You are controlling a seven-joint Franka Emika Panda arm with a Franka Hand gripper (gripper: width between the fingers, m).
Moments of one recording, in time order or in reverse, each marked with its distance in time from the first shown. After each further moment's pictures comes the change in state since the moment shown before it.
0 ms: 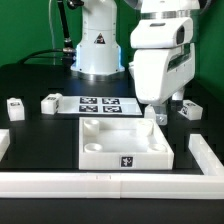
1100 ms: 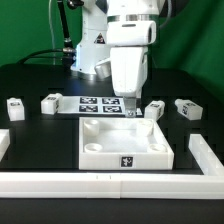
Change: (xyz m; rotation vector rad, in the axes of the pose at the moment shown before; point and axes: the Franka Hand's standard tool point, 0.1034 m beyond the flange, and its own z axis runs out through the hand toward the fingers) arm -0.078 -0.024 0.005 -0.048 -0.029 -0.273
